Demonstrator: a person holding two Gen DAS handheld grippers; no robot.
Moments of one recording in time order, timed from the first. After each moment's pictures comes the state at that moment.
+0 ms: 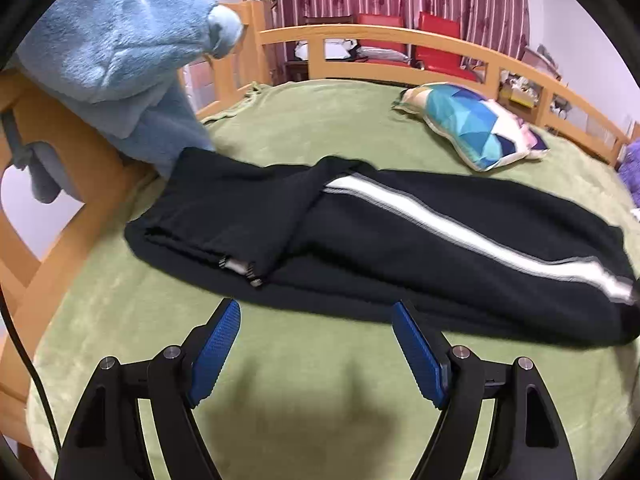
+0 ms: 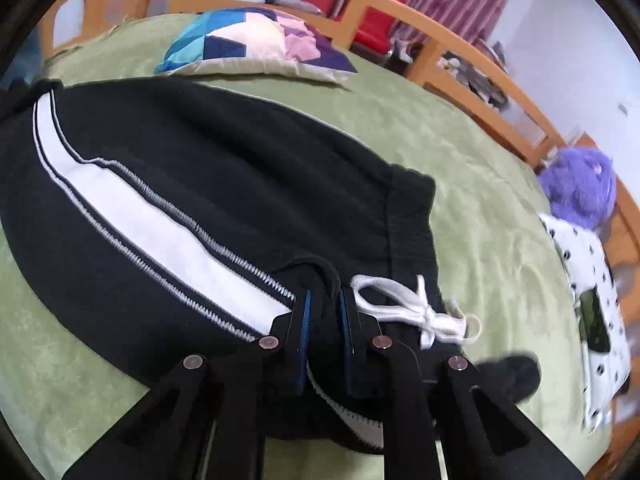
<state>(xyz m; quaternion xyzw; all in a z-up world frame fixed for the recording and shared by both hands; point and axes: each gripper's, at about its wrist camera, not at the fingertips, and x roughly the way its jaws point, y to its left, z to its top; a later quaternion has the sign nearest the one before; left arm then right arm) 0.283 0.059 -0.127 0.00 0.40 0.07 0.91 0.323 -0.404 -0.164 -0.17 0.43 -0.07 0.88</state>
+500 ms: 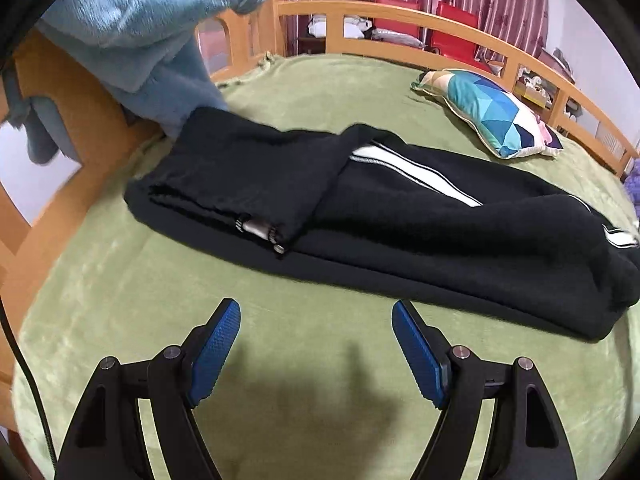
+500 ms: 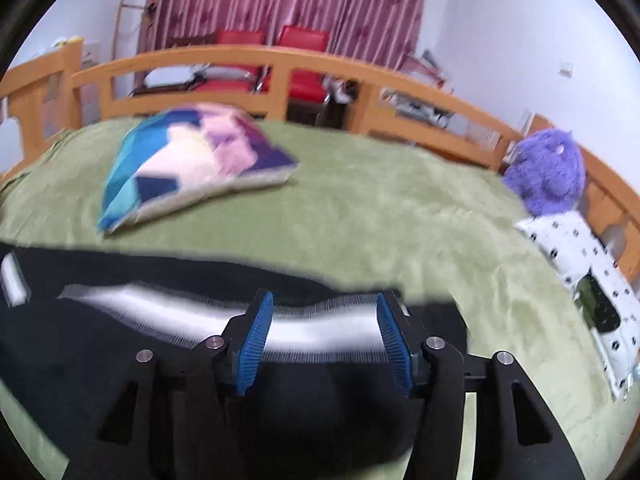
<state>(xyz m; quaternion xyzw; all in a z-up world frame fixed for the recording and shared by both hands) 0.291 0.090 -0.153 -0.05 0.44 0.07 0.90 0.393 -0.397 -0.104 -0.06 0.36 -0.14 0.92</state>
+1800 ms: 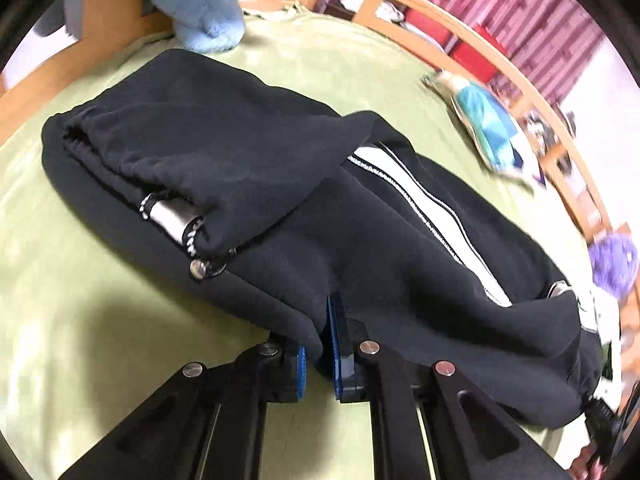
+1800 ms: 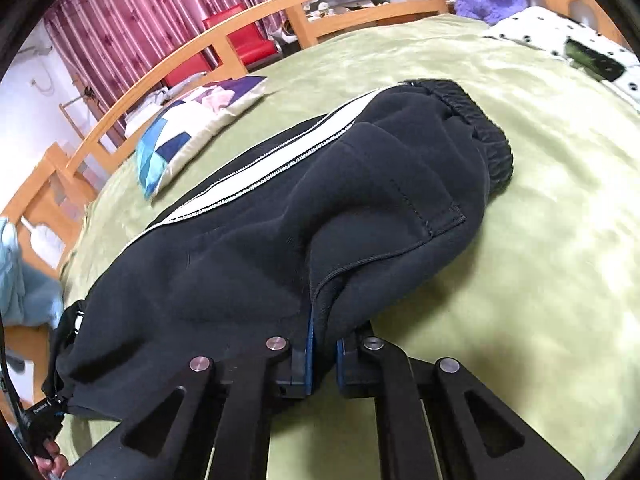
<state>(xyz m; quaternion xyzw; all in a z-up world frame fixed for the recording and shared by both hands) 0.245 0.087 -0.195 -0.21 0.47 0.03 0.86 0.217 -0.407 -0.178 0.24 0.40 -0.13 0.88</state>
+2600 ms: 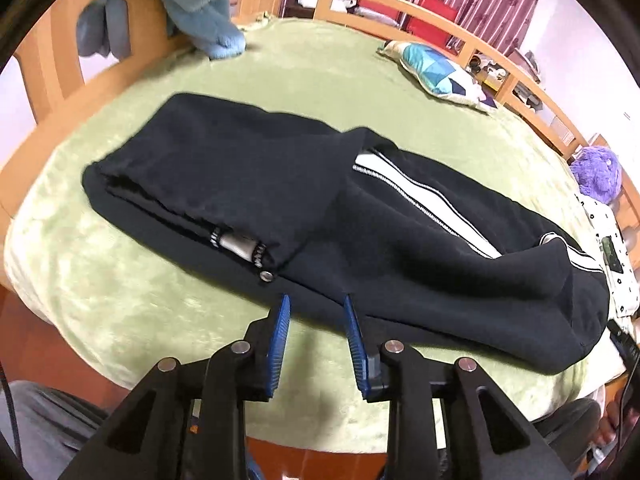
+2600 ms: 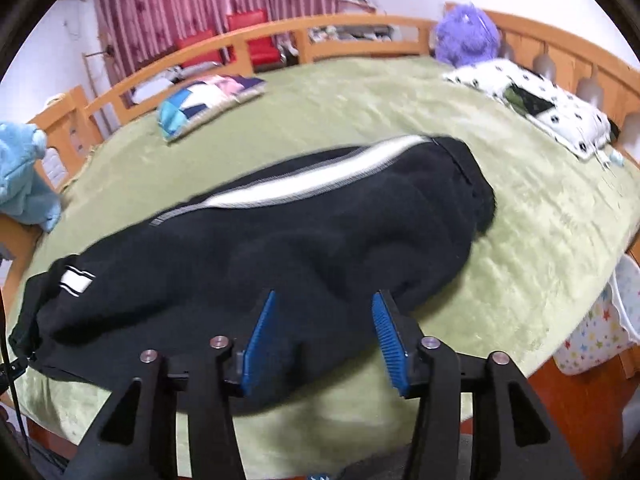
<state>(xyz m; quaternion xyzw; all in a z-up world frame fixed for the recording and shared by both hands) 0.035 0.096 -0.149 -0.12 0.47 0.00 0.87 -0.020 -0.367 -0.127 0.12 0.39 -0.15 0.90</state>
